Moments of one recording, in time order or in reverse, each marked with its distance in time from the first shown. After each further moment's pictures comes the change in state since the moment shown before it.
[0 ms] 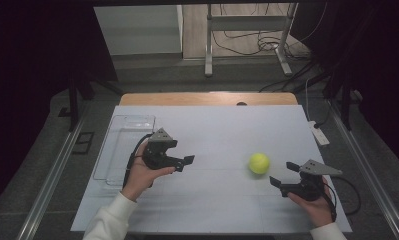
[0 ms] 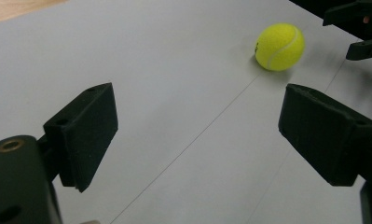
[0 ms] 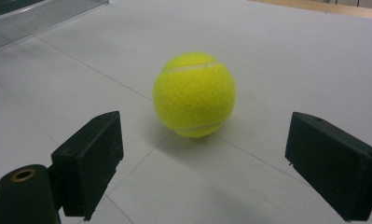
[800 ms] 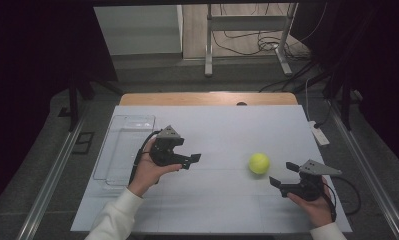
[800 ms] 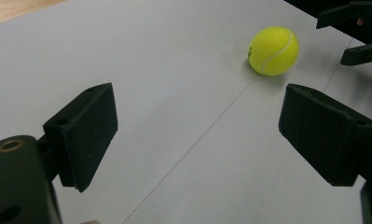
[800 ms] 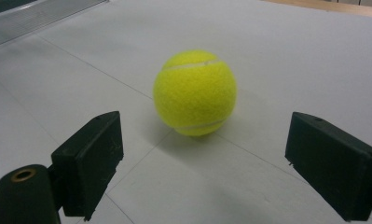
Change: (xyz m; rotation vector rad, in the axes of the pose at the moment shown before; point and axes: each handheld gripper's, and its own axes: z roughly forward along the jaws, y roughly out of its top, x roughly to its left) left arm -0.004 0.013 0.015 0.012 -0.026 0.017; right arm 0.000 -0.001 0.001 0.003 0.002 -0.001
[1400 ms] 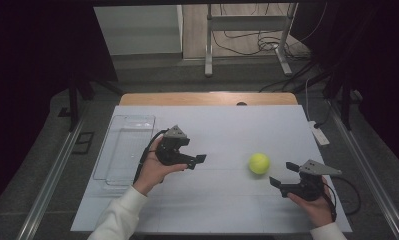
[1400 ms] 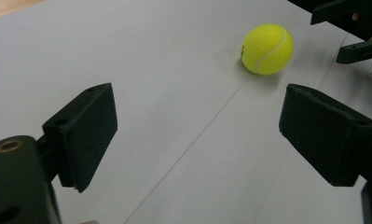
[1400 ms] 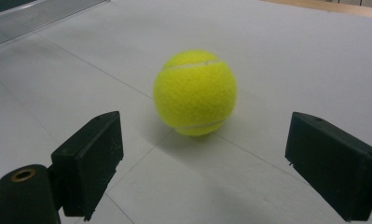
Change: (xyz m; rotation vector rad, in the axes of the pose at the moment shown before) left arm -0.006 0.008 0.014 0.020 -0.025 0.021; right arm -0.001 0.000 0.000 0.001 0.003 -0.007
